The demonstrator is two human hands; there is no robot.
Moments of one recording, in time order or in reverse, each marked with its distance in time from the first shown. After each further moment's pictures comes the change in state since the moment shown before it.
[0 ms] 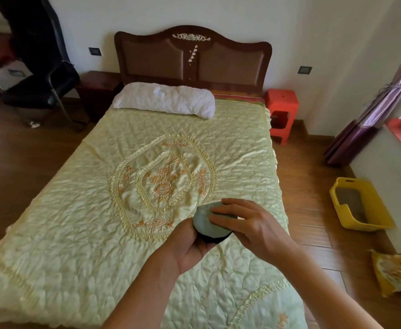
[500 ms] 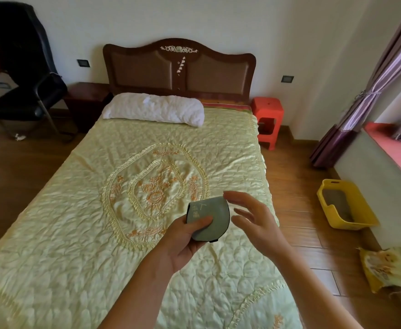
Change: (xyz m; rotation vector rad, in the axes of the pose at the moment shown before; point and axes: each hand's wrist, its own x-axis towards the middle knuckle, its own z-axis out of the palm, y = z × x) left_hand 0.001 0.004 0.001 0.152 0.045 0.109; right_hand -0.003 -0.016 -0.019 0.709 0.212 0.636
